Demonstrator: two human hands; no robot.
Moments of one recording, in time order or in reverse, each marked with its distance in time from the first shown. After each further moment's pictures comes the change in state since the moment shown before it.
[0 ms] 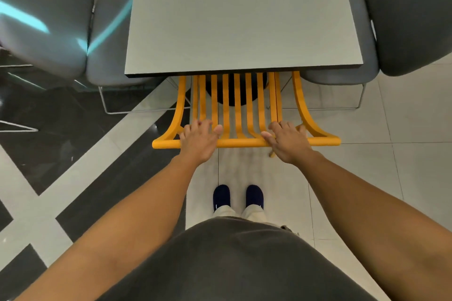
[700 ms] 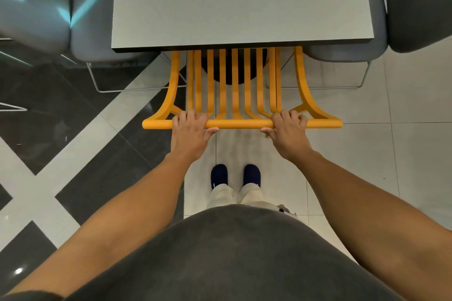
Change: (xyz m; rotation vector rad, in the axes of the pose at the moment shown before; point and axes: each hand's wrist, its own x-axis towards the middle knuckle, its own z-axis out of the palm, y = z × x) left_hand -0.021 -0.027 0.025 0.352 0.217 0.234; right_hand -0.015 0.006 0.043 0.024 0.184 -0.023
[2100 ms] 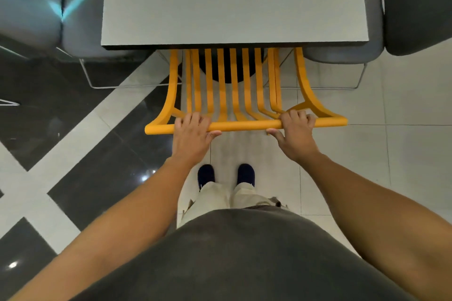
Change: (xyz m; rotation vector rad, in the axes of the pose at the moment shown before) left_hand 0.005 0.027 0.005 0.051 -0.006 0.069; right_hand 0.000 0.041 -0.006 0.050 0.089 -0.013
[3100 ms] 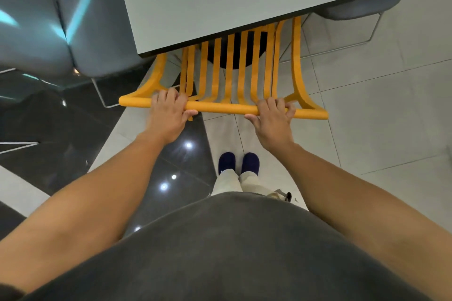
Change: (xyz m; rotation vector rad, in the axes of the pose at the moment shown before) left_hand 0.027 -0.254 -0.023 0.053 -0.078 0.279; right_hand 0.019 -0.249 0.083 0.058 0.111 0.252
